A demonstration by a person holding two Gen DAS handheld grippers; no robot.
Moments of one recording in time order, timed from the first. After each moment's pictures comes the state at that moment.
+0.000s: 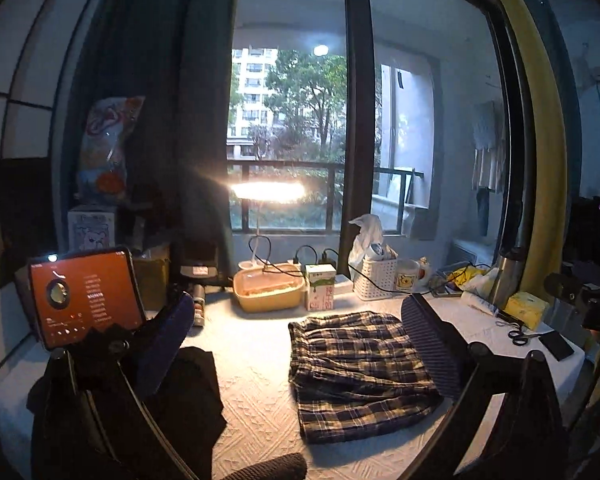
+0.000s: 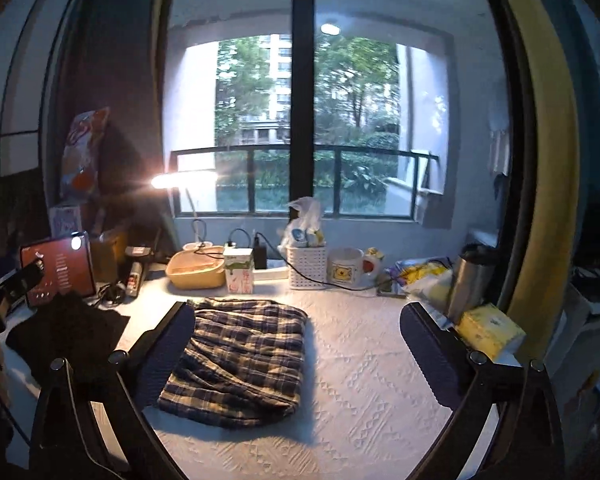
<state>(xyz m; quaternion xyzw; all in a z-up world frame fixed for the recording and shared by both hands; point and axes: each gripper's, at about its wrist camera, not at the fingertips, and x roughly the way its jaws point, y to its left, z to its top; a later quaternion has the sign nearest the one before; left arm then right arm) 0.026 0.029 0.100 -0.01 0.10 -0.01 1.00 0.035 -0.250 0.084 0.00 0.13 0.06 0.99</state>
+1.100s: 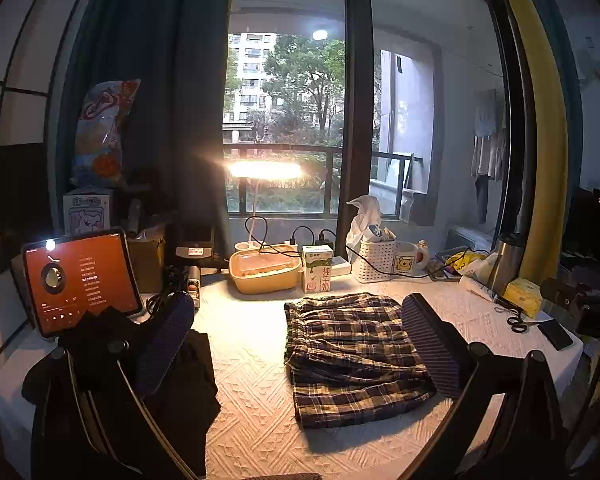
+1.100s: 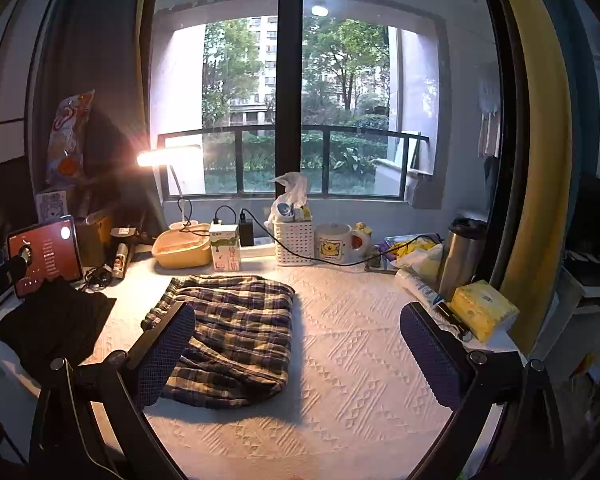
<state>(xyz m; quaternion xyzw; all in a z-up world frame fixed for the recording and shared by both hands) 0.034 0.026 0.087 -0.01 0.13 -0.01 0.99 0.041 -0.255 0.064 0.00 0.16 0.04 0.99</state>
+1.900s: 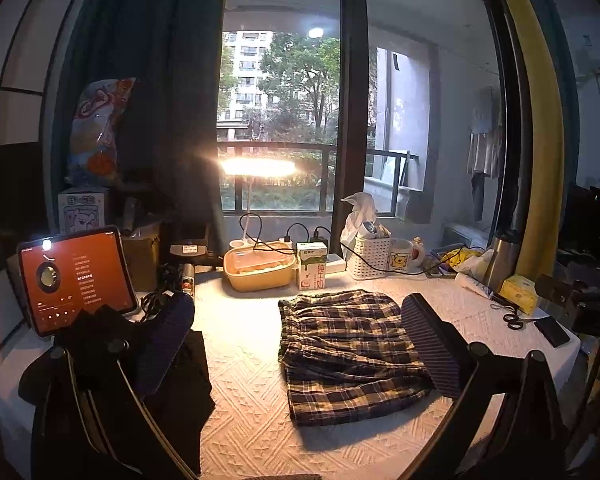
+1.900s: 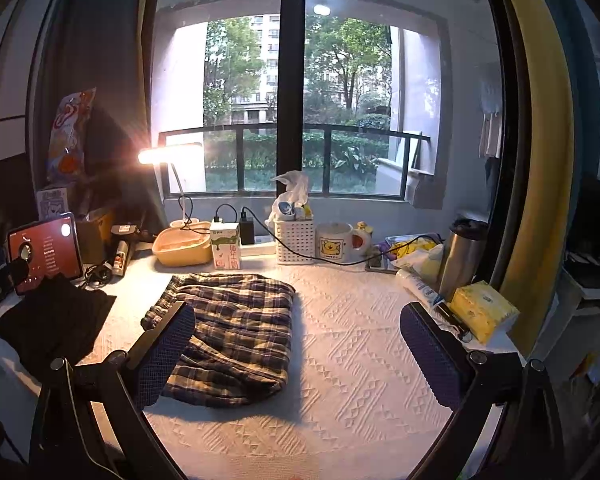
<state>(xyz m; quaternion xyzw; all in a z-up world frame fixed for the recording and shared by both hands) 0.035 0.026 0.085 -0.01 0.14 -0.02 0.99 0.042 -0.255 0.063 -0.01 0.16 0.05 0.99</state>
